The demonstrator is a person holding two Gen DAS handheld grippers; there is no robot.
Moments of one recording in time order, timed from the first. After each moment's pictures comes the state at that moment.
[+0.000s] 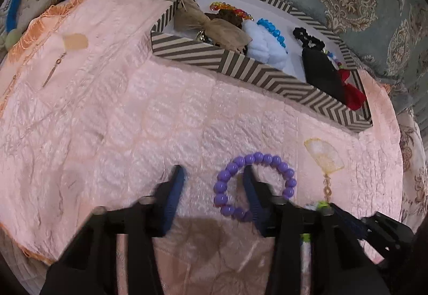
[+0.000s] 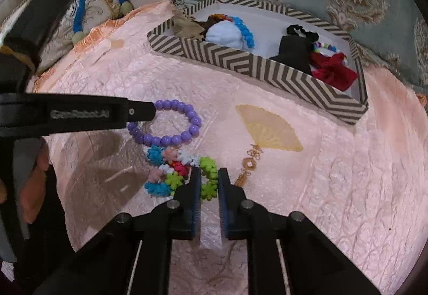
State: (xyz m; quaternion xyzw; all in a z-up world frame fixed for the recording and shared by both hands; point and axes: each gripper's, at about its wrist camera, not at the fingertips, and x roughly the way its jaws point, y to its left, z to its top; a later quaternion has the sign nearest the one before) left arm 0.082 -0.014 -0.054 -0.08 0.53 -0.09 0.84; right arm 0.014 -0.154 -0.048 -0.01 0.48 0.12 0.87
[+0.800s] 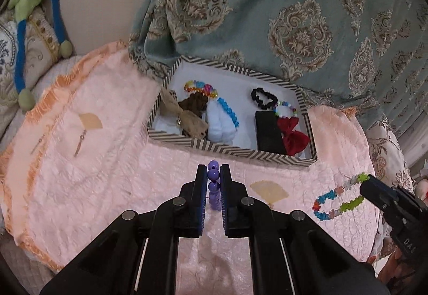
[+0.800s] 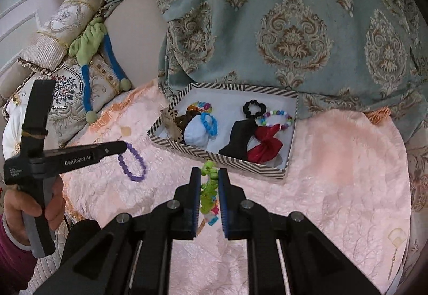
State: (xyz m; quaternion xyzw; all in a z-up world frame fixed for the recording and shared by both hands) left arm 0.060 -0.024 0.068 -0.04 0.44 -0.13 0.89; right arm -0.013 -0.222 0.089 0.06 0.37 0.11 0.92
